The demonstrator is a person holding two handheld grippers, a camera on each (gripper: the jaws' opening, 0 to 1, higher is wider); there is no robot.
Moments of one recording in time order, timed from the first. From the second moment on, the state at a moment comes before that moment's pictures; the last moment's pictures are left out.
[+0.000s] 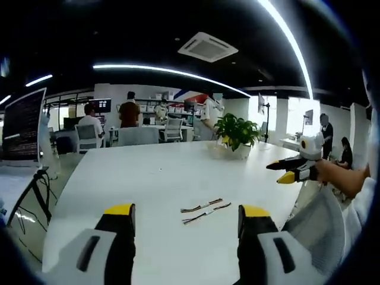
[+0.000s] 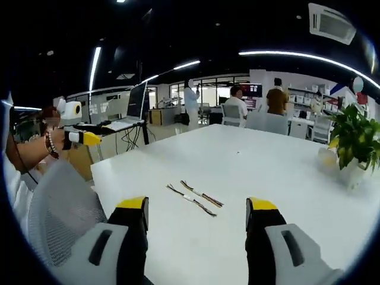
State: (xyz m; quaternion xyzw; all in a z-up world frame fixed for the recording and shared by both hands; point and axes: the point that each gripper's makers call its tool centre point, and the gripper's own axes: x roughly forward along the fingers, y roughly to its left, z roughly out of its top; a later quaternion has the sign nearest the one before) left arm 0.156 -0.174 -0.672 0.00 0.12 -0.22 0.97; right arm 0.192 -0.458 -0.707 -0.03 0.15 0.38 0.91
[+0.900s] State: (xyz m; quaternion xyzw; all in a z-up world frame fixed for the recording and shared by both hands) left arm 0.115 -0.159 -0.726 -0.05 0.16 -0.17 0.97; right arm 0.154 -0.468 -0.767 -0.03 0.22 0.35 0.91
